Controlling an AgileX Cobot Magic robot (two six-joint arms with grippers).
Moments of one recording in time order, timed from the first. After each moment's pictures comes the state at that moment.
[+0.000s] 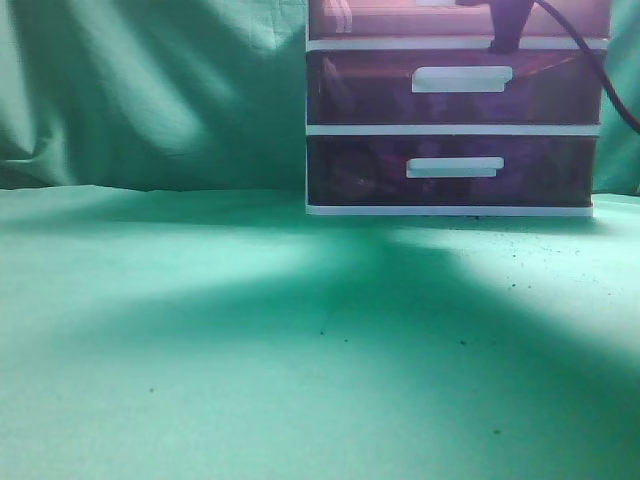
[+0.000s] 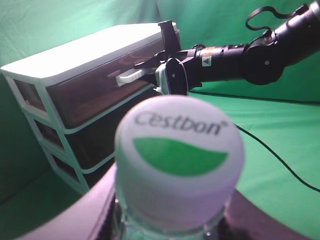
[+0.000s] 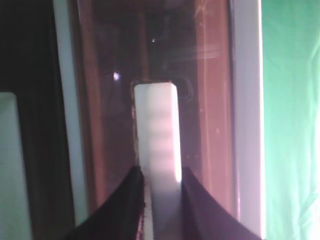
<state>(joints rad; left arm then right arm) -0.34 0.95 -0.68 1.40 -0.50 -1.10 0.27 1.86 -1.24 0.07 -0.48 -1.56</state>
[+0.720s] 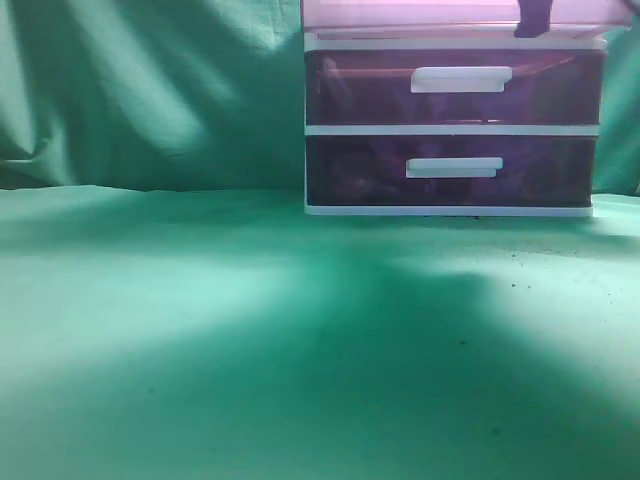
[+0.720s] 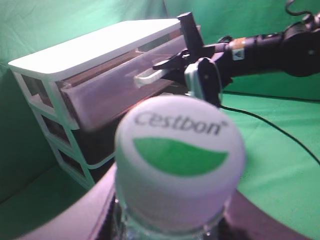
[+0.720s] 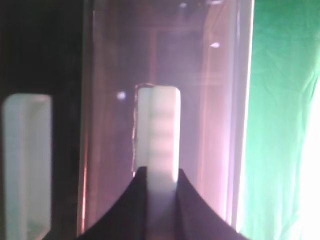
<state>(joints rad) -0.34 0.95 -0.68 1.40 -0.47 -1.11 0.30 1.72 -1.08 0.02 -0.44 -1.63</state>
